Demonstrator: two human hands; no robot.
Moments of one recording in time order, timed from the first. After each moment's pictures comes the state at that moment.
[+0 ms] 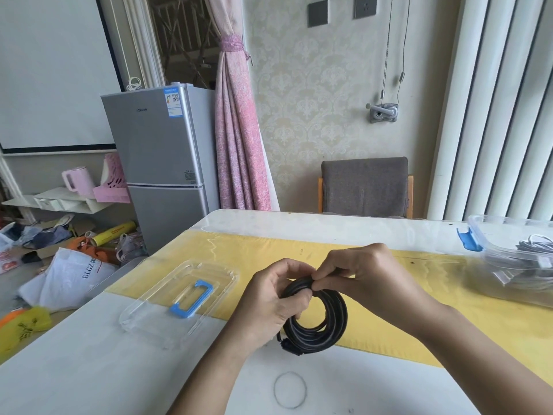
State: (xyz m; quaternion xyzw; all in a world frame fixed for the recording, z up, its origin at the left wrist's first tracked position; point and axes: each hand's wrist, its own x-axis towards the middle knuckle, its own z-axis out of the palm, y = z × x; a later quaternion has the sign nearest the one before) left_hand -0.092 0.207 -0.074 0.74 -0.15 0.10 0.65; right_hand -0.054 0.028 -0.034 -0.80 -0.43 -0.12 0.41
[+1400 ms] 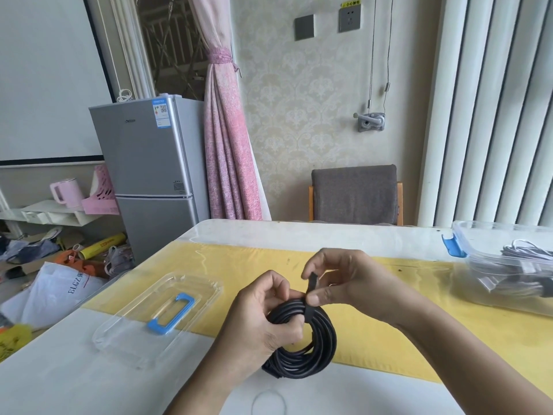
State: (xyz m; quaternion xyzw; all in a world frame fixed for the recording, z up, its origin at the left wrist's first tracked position) left_hand -0.099 0.191 -0.076 0.74 -0.15 0.13 0.64; right_hand -0.029 0.015 -0.038 -0.72 -0.35 0.12 0.58
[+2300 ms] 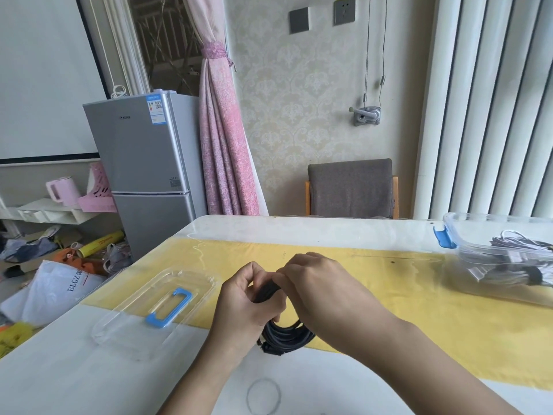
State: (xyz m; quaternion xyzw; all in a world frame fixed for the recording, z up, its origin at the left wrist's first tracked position) left_hand -0.098 0.184 -0.071 0.69 -0.10 0.19 0.69; right_hand -0.079 0.044 -0.030 -0.86 -0.44 -0.19 0.18
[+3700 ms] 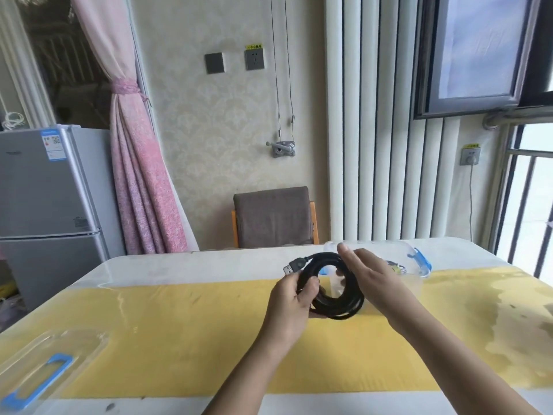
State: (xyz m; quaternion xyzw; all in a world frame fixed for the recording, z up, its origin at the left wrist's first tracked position) left_hand -0.020 -0.026 -0.055 0.75 -0.18 0.10 0.63; right_hand -0.040 -0.177 -0.009 -0.81 -0.02 -0.11 0.57
